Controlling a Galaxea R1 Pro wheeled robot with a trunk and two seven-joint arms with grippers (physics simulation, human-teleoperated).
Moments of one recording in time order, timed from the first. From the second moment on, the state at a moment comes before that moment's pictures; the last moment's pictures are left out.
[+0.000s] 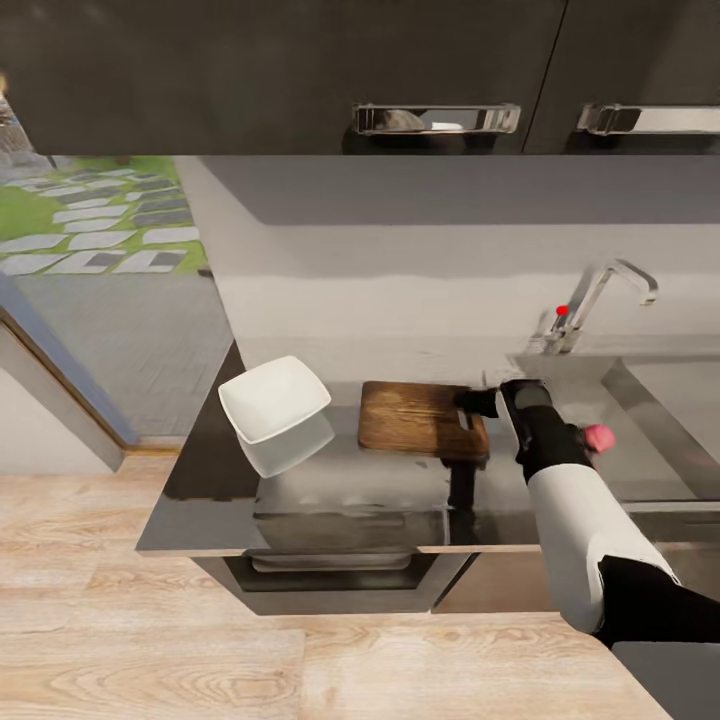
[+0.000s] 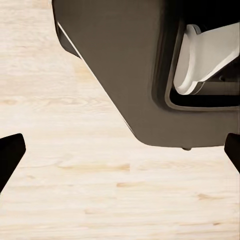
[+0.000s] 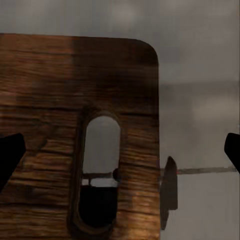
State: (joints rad) left arm 0.06 -0.05 0.01 -0.11 0.01 -0.10 -0.01; right arm -1.10 0.03 -0.19 -0.76 0.23 0.76 0.11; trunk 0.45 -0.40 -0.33
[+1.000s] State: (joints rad) left arm 0.06 -0.05 0.01 -0.17 0.01 -0.12 -0.01; right arm -0.88 0.03 -0.07 -1.21 0.23 0.72 0.14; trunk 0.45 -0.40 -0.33
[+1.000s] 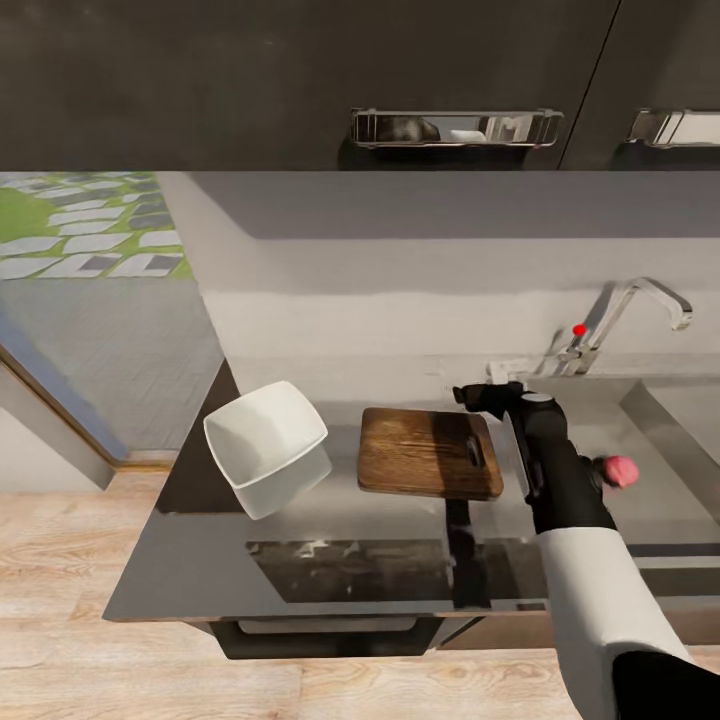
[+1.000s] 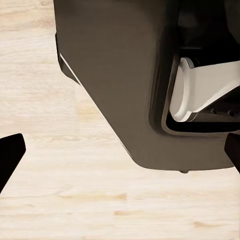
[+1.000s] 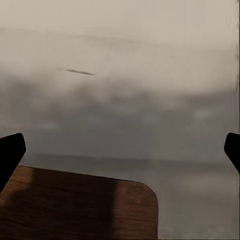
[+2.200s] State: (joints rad) left arm 0.06 -0.05 0.01 -0.17 0.01 -0.12 -0.01; right arm -0.78 -0.07 -0.39 -1.31 0.26 1.04 0.14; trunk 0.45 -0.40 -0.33
